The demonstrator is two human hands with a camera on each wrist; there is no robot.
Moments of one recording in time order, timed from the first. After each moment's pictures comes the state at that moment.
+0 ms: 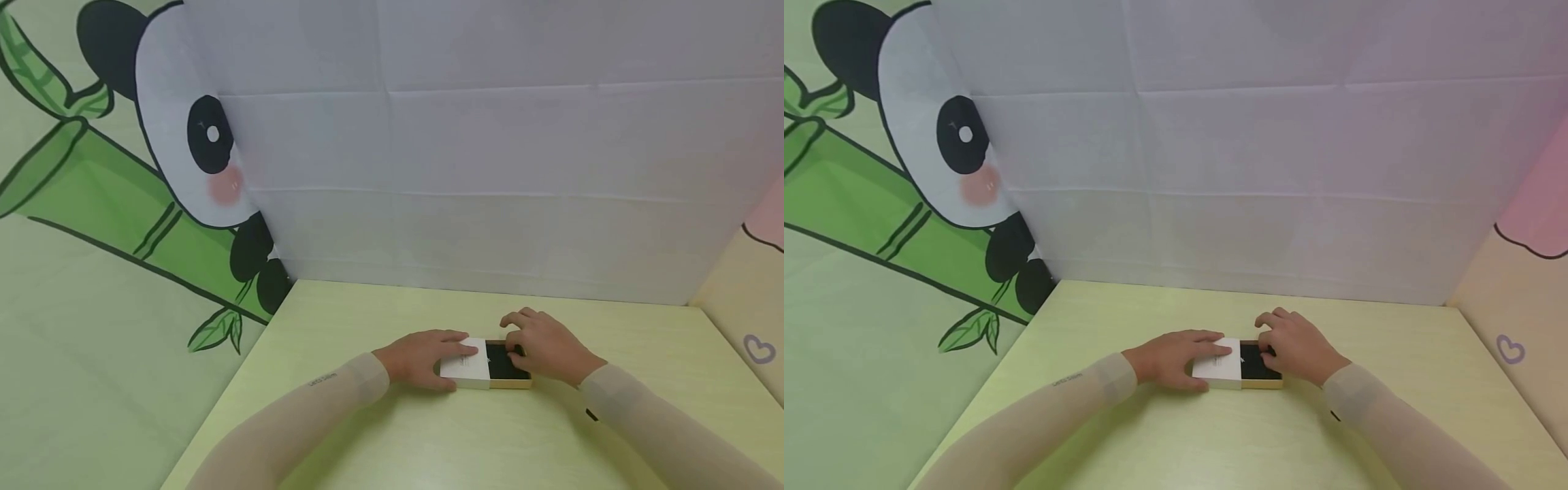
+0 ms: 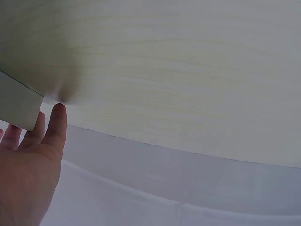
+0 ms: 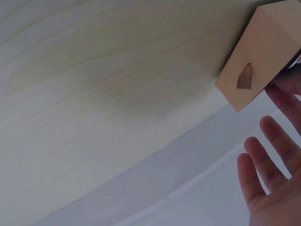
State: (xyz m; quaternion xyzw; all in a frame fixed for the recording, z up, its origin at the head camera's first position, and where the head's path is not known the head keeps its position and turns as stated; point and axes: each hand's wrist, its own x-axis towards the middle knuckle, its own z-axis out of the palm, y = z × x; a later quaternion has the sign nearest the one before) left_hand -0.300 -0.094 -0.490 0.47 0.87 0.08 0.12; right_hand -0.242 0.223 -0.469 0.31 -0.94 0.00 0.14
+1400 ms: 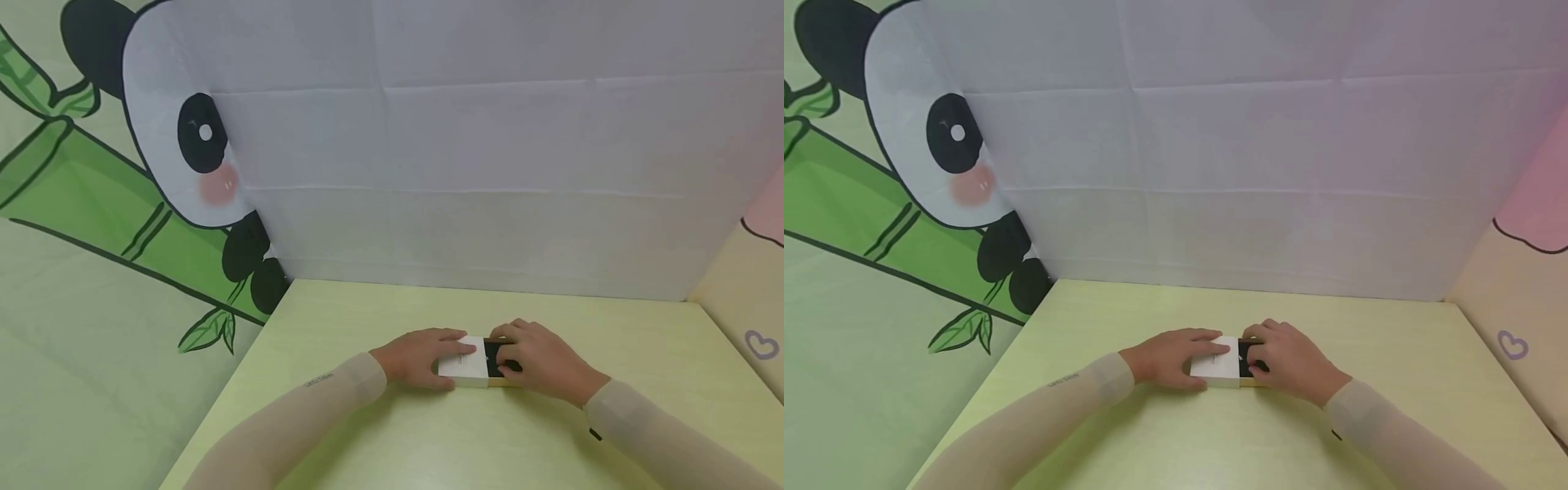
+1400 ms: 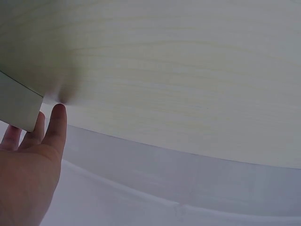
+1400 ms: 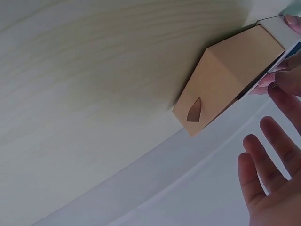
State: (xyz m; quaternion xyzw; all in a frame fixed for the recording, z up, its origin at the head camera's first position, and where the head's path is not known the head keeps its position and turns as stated) left_hand -0.295 -0.088 -0.494 0.47 0.87 0.08 0.12; right_hand -0.204 0.215 -0.470 0.34 -0.92 0.03 0.19
